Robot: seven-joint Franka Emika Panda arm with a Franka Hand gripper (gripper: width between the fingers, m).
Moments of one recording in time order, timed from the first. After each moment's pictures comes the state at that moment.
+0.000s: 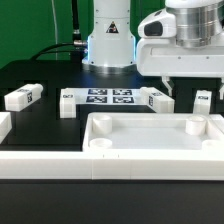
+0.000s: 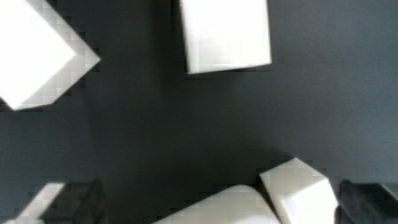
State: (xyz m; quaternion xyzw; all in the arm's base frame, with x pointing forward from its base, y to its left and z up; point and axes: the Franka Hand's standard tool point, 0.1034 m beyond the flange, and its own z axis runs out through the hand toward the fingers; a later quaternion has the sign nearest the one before) arm 0.494 0.116 0.051 -0.97 0.22 0.09 0.07
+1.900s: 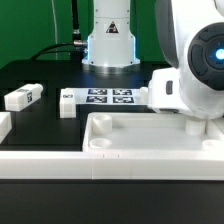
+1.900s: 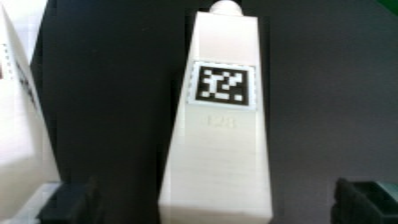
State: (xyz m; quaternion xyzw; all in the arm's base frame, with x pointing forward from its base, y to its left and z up) arm 0.463 0.145 0.010 -0.86 0.10 0.49 0.10
